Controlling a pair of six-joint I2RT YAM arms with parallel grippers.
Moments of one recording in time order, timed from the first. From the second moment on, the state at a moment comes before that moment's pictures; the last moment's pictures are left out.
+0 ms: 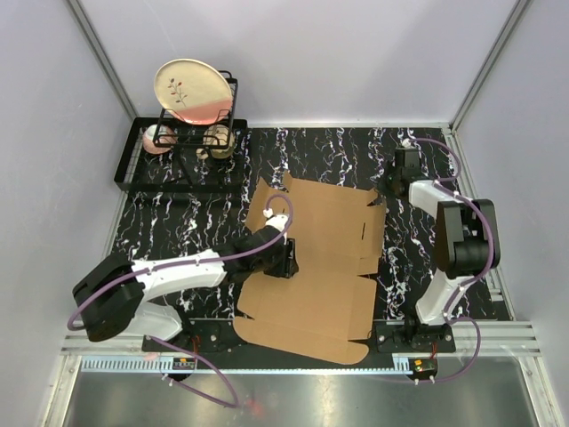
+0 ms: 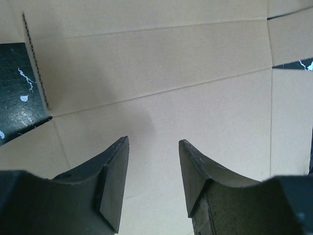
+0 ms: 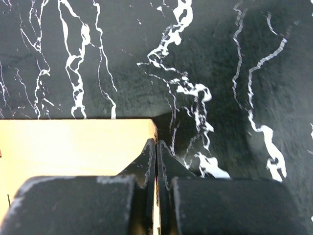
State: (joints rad) left arm -0.99 1.34 0.67 -0.13 -0.08 -0.70; right arm 0.05 1.82 1.10 -0.07 -0.03 0.47
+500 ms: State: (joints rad) left arm -0.99 1.42 0.70 -0.12 -0.09 -0.71; right arm 0.16 1.24 0.86 -0.03 0.16 0.43
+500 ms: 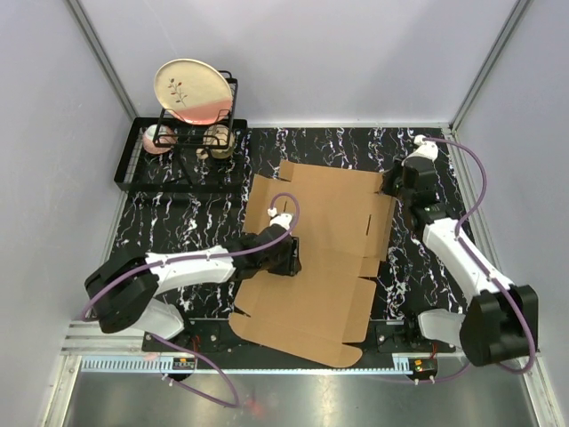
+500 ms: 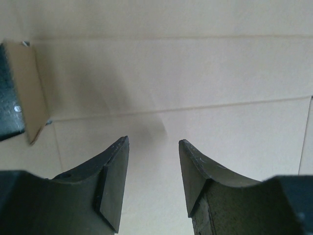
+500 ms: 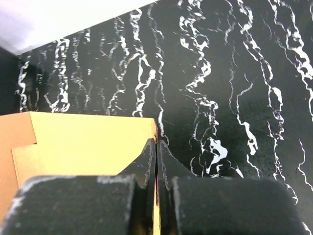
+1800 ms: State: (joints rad) left arm -1.01 1.70 0.82 0.04 -0.25 -0.76; right arm 0.40 0.70 0.78 -0.40 0.21 0.36
